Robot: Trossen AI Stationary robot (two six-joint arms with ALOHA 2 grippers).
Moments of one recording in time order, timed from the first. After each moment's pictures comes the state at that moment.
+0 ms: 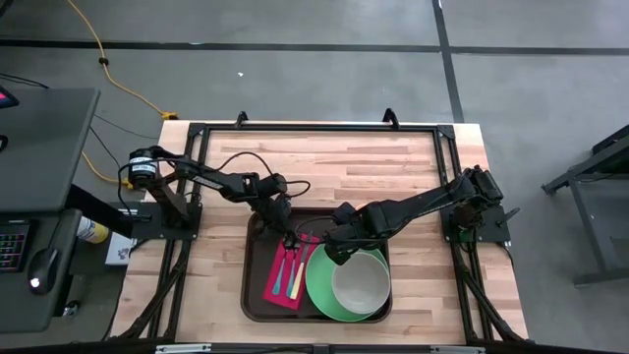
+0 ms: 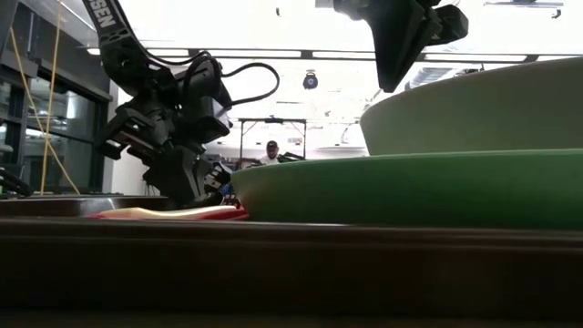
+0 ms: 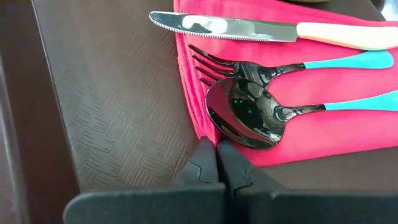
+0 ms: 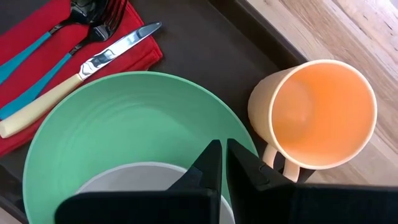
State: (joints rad) left arm 0.20 1.67 0.63 0.05 0.56 0.36; right arm 0.31 1.86 1.68 -1.25 0.23 1.15
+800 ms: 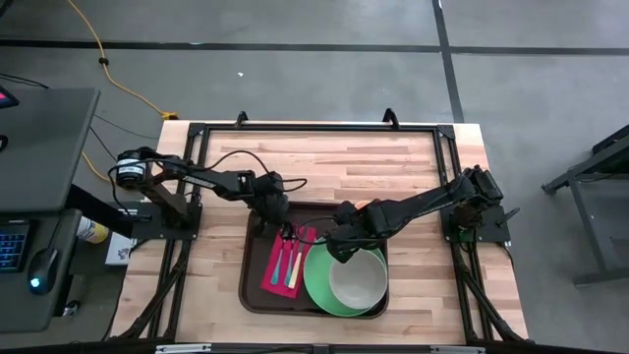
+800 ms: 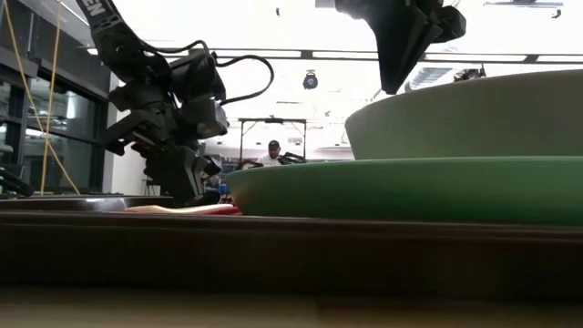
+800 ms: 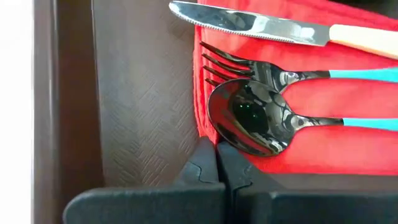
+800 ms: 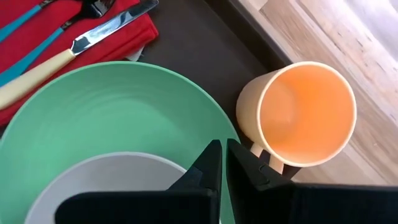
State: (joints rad) left arm 0.20 1.57 0.63 -0.06 0.38 0.26; right arm 0.31 1.86 1.68 -1.29 0.29 1.11
